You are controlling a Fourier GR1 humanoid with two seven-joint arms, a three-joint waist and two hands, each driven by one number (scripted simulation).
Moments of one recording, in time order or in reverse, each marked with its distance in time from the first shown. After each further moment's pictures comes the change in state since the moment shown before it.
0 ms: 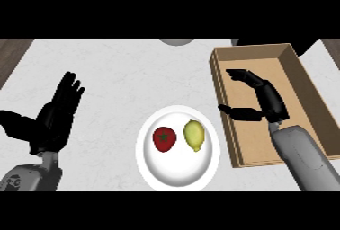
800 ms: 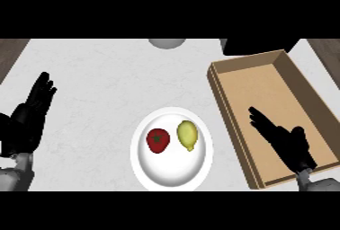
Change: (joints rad) left arm 0.026 0.170 0.017 0.034 -0.105 0.013 -0.018; right arm 0.392 -0.149 0.075 -0.324 -0.245 0.181 0.404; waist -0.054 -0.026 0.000
